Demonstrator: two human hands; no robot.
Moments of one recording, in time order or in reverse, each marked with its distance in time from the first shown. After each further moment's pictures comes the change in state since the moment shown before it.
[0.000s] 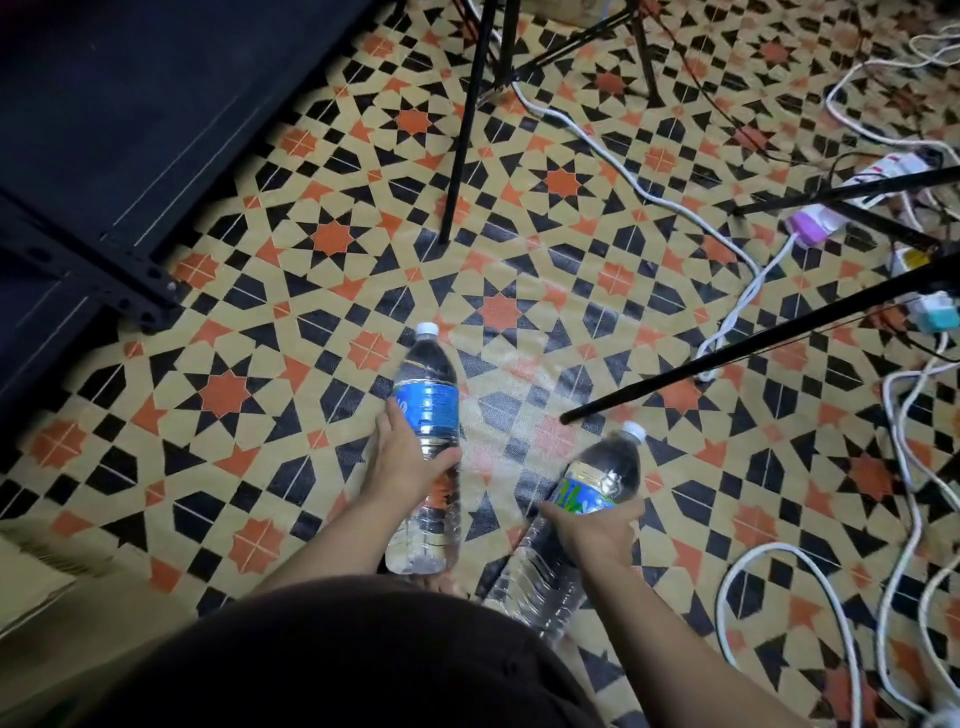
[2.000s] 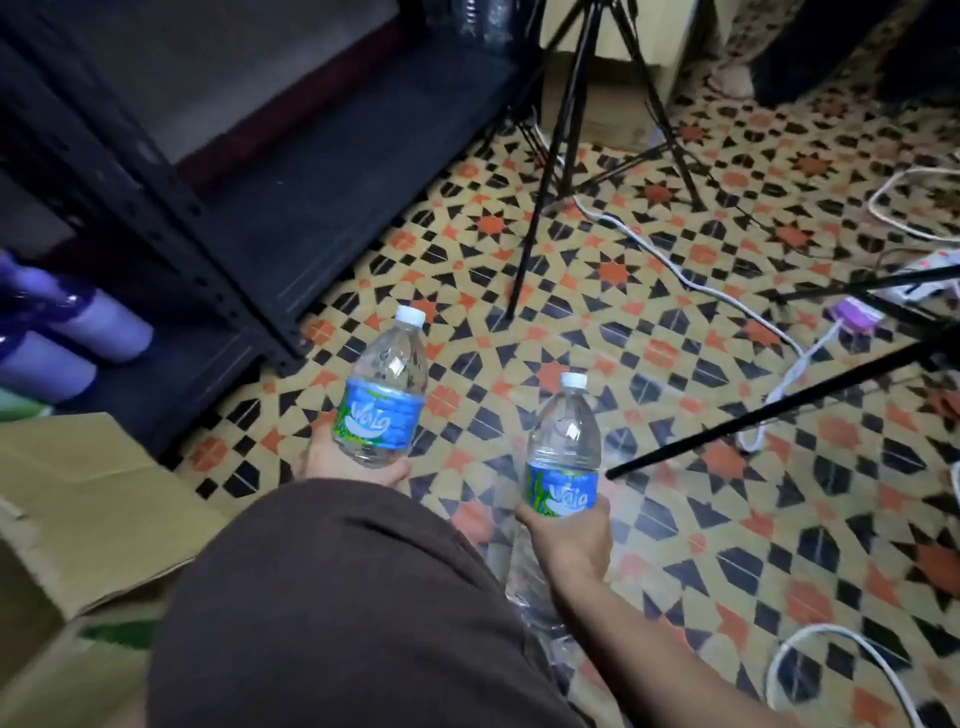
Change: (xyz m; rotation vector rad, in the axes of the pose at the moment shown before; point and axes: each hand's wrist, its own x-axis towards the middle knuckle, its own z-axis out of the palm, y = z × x) left_hand -0.077 -0.035 -0.132 -0.237 0.544 -0.167; right_hand -0.095 -0.039 0.002 0.217 -0.084 -0.393
